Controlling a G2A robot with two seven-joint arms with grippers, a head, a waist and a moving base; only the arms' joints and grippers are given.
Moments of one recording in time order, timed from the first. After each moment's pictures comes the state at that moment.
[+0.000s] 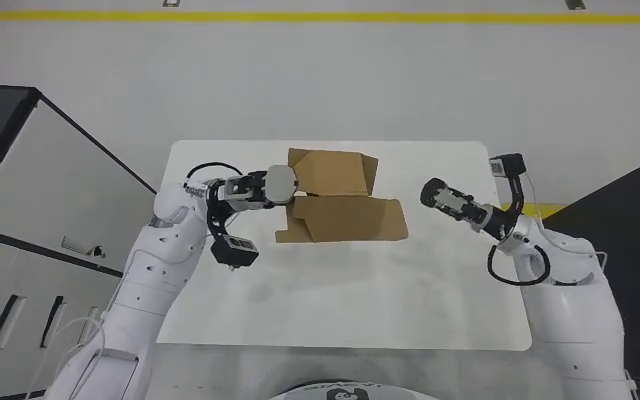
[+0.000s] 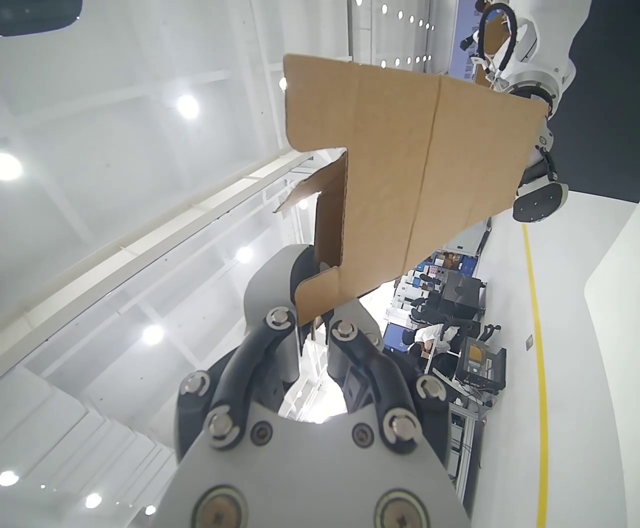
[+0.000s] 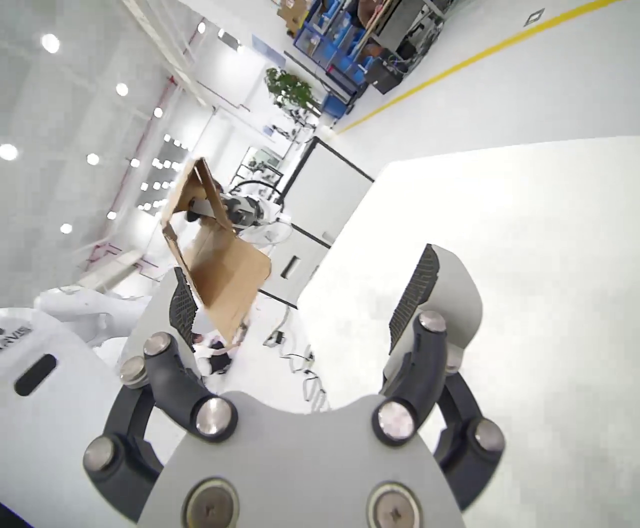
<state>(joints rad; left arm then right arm) 1.09 -1.18 -1.22 -1.39 2.20 0.23 1.42 -1.49 -1.09 1.61 -1.67 0.37 -0.48 1.04</state>
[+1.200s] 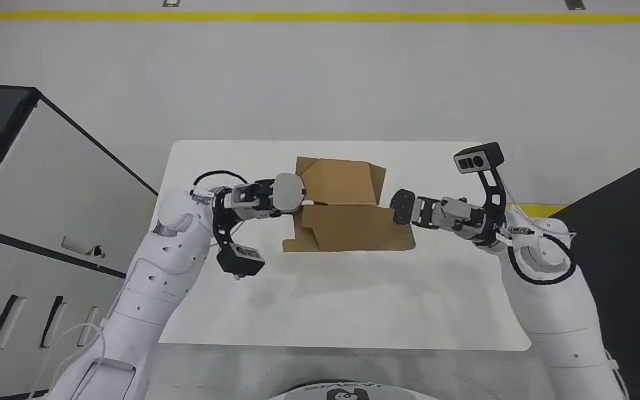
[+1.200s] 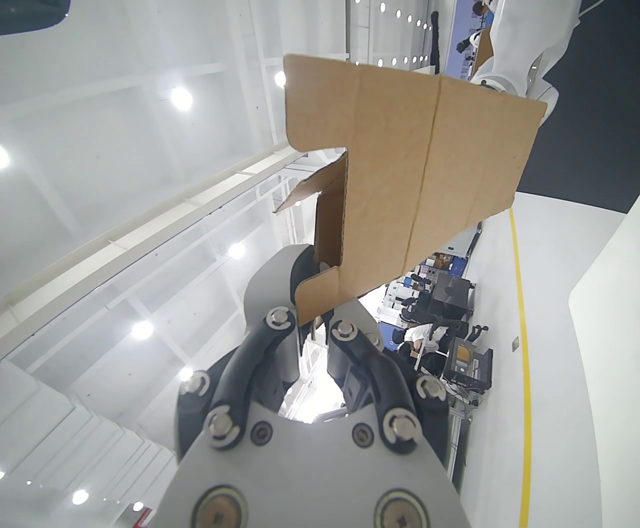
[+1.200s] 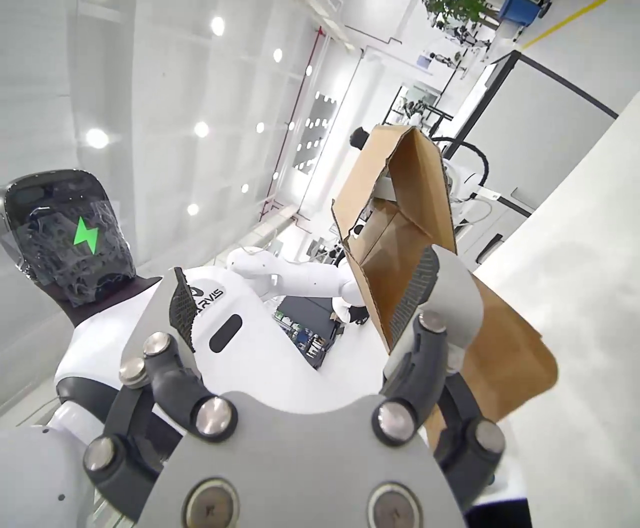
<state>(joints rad) 1.13 -1.16 -1.20 -1.45 2.19 0.22 1.38 -1.40 -1.09 1.46 -1.73 0.77 -0.34 1.27</state>
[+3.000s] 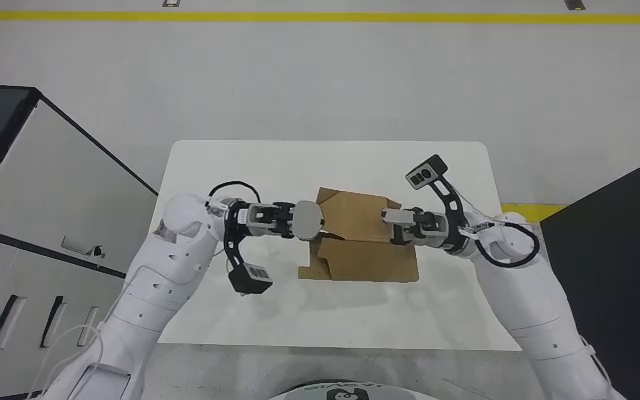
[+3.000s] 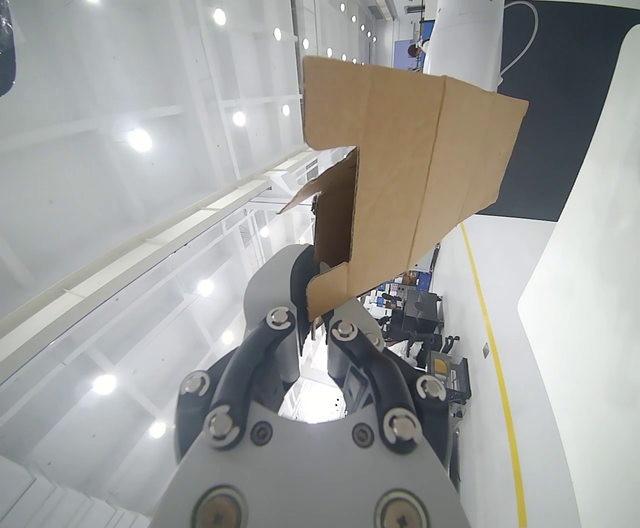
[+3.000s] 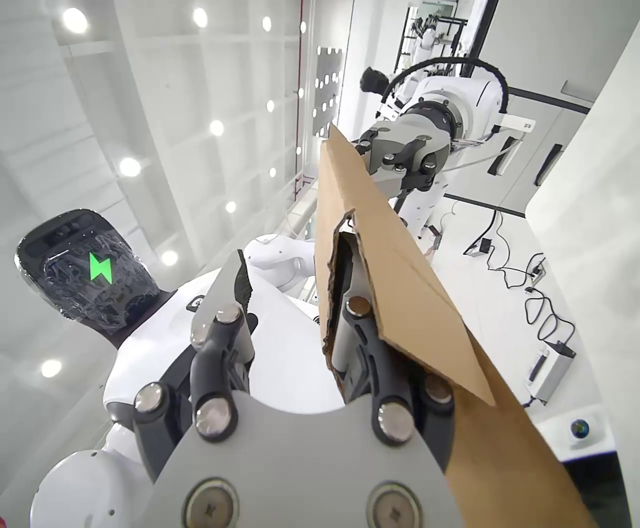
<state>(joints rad) 1.14 -1.13 -1.14 -1.52 2.32 0.20 1.39 -1.34 -1.10 1.29 -1.66 0.80 -0.14 1.30</state>
